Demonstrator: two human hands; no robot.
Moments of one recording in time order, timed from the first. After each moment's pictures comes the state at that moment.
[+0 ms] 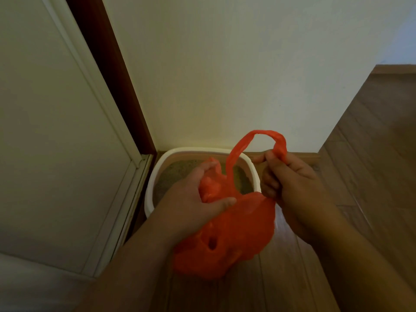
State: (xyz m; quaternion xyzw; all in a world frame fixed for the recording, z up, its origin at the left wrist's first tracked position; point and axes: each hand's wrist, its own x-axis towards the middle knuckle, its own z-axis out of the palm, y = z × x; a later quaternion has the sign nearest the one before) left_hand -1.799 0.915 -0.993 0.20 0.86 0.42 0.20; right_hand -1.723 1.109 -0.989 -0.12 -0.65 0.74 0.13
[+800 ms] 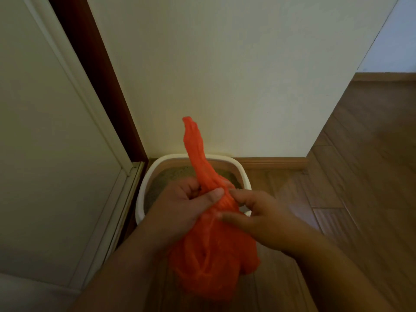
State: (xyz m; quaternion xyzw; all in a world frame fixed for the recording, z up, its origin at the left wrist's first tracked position) left_hand -1.789 0.922 -0.984 0.18 0.71 0.62 0.27; right_hand -1.712 1.102 -0.996 0.01 -0.81 0.57 -0.08
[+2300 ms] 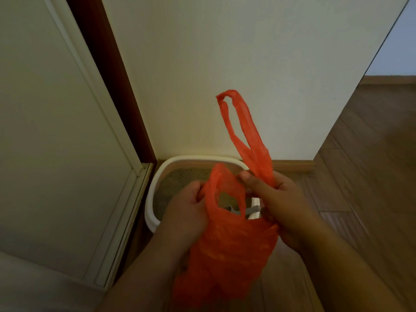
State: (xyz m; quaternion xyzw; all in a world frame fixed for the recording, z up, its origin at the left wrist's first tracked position) left_hand -1.782 0.920 -0.999 0.11 0.83 0.52 0.17; right_hand -1.709 1.088 -0.969 -0.19 -0.63 0.75 0.05
